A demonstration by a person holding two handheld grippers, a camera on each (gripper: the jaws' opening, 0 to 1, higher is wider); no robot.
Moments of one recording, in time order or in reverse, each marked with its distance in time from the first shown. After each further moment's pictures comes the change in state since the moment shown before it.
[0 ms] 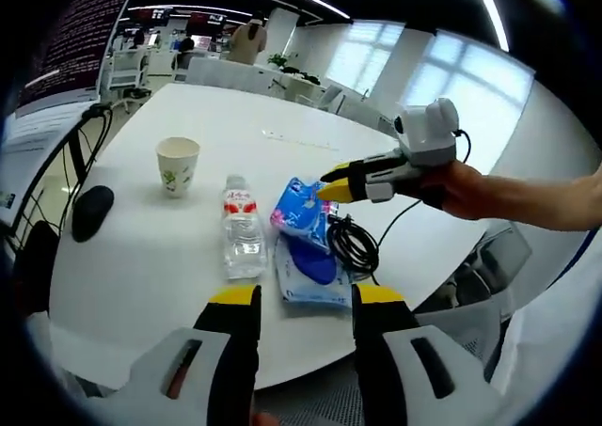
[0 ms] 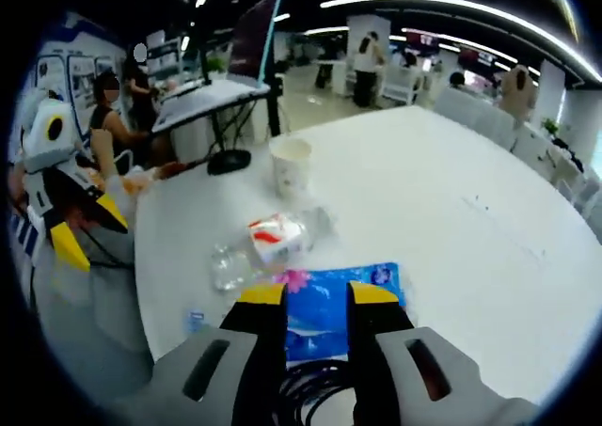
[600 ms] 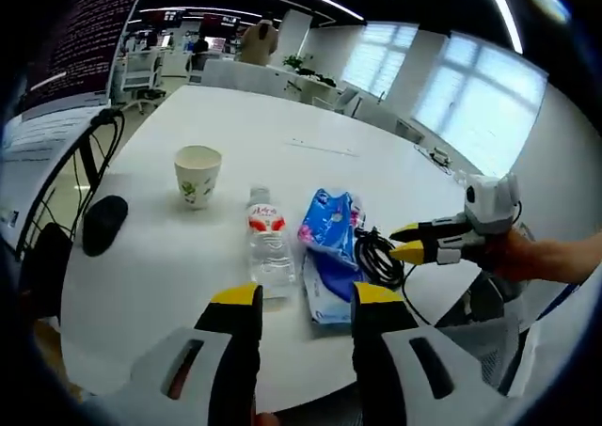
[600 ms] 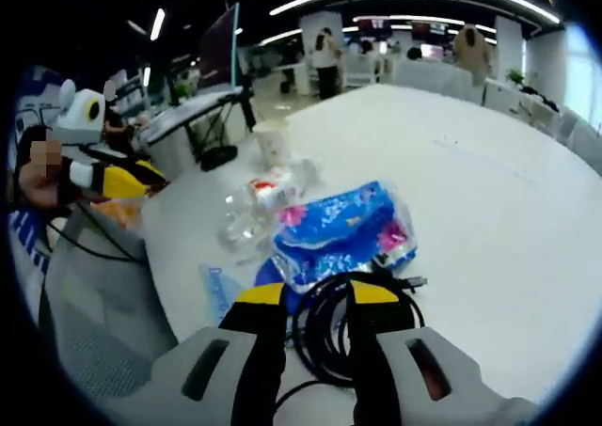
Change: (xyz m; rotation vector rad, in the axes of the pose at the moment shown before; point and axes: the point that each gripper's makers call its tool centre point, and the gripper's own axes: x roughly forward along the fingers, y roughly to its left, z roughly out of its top) left arm 0.022 0.032 0.025 -0.004 -0.008 0.076; right arm -0.045 0.013 -0.066 0.163 -0.014 -0.052
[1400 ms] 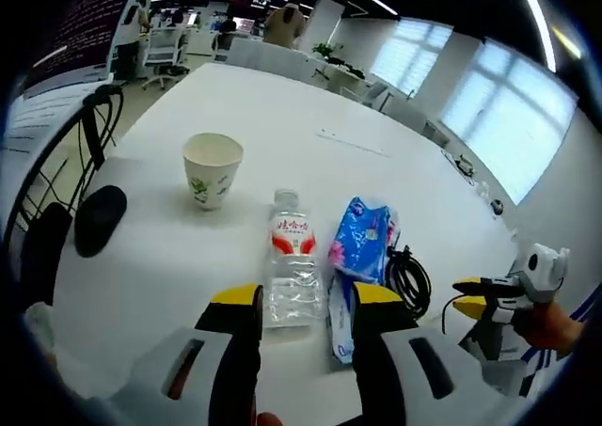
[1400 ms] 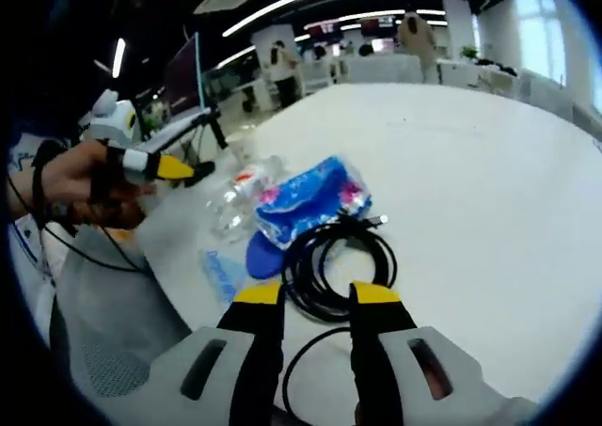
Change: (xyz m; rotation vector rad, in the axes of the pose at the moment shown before) left arm 0.044 0.029 0.012 -0.131 0.080 0.080; right arm -0.049 -0.014 -0.034 0.197 -0.066 -0.109
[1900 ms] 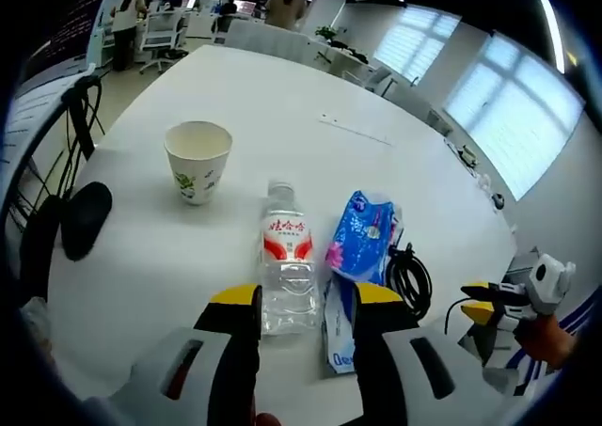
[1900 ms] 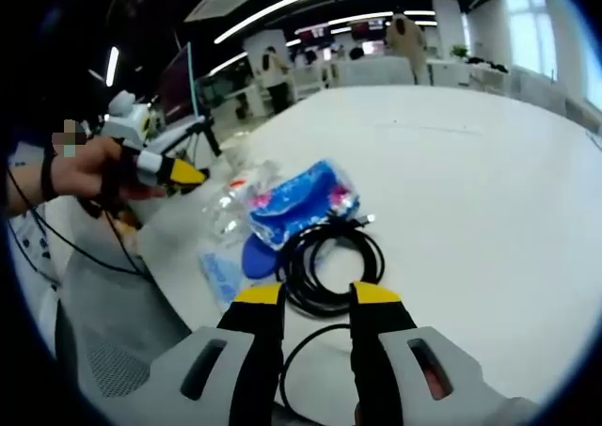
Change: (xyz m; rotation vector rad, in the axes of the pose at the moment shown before) left arm 0.018 -0.009 0.002 -0.011 0.081 -0.002; right arm -0.010 -0.009 0.001 0.026 -0.020 -0.018
